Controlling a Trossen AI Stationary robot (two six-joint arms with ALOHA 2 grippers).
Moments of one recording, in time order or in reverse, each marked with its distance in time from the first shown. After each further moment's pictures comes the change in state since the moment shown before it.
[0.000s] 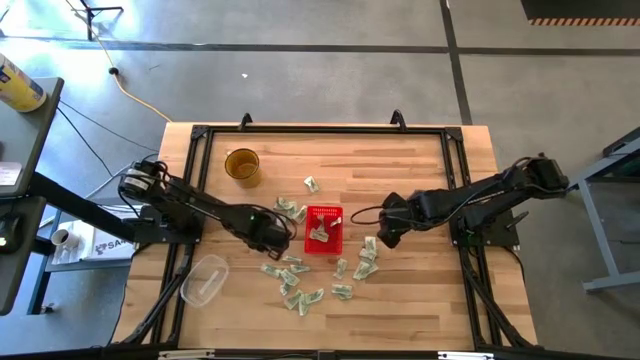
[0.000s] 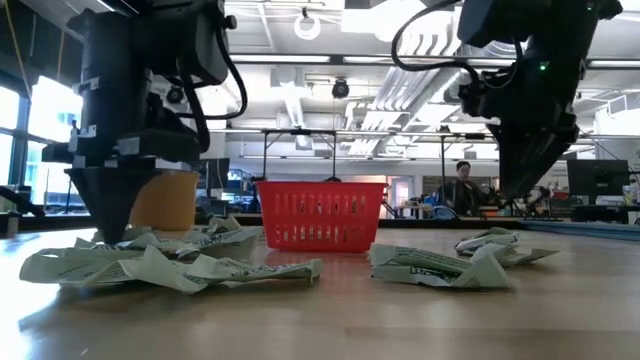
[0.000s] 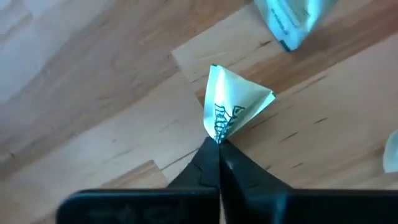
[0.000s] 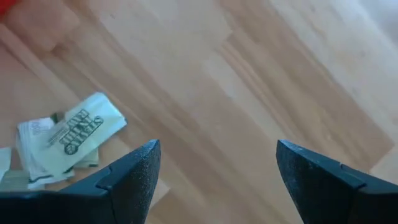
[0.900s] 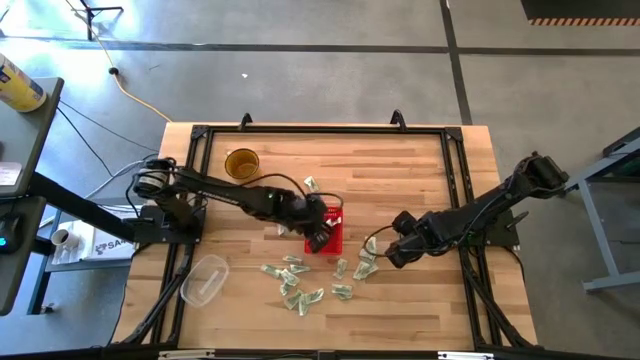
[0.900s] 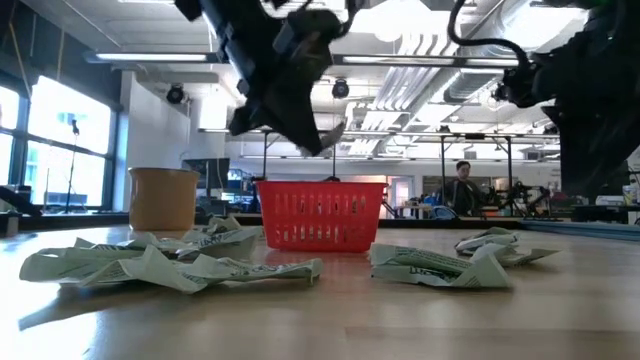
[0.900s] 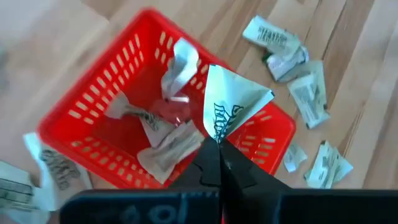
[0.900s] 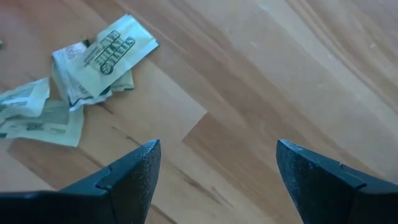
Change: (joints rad) left arm 0.142 0.073 0.338 0.316 0.018 0.564; right arm 0.266 0.001 0.001 -0.071 -0.012 0.360
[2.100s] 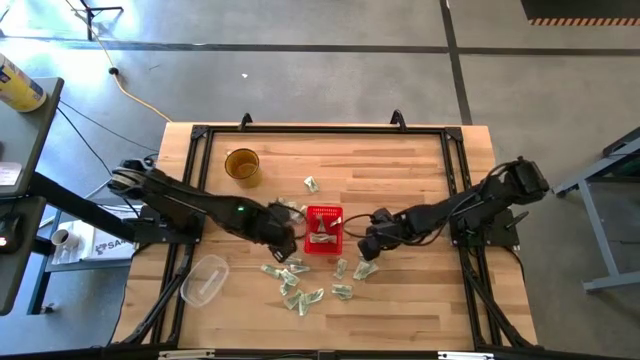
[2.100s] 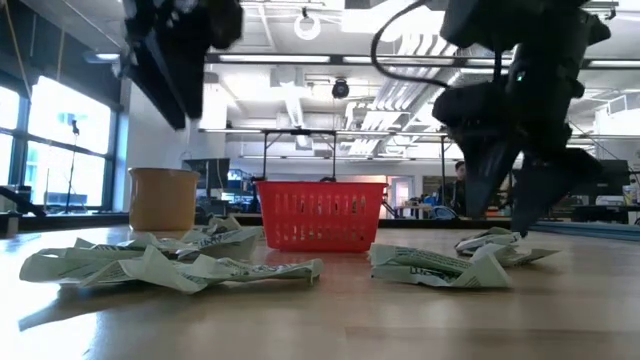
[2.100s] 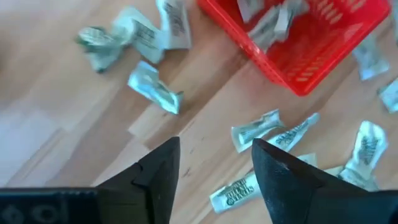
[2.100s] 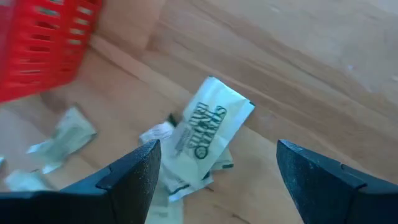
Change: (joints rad) left arm -0.209 -0.211 0.001 -0.567 -0.205 -0.355; right arm -0.195 0.192 0.001 0.424 -0.164 0.051
